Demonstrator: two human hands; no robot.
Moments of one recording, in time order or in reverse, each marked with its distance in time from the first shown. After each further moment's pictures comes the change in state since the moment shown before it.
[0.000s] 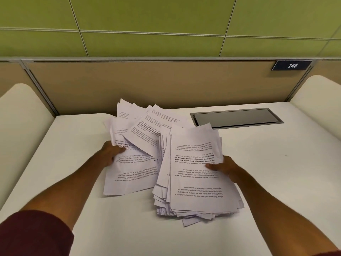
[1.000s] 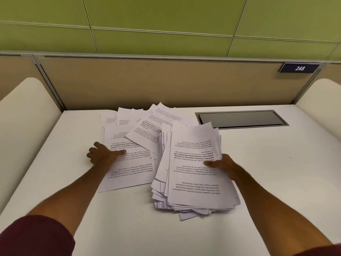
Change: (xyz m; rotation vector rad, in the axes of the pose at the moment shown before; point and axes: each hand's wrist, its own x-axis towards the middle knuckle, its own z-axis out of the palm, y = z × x) left_hand 0.007 -0.043 -0.023 0.589 0.427 0.051; right_hand 0.001 -0.012 0.020 -0.008 -0.045 -0.009
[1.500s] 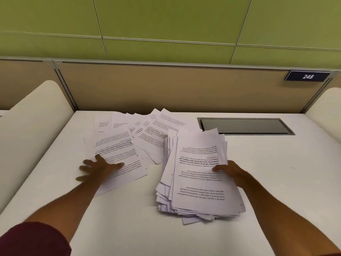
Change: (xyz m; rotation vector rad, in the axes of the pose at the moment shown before) left_hand -0.054 -0.032 -0.001 0.199 -0.105 -0.140; right_hand 0.003 0.015 -0.047 0.072 -0.078 0.043
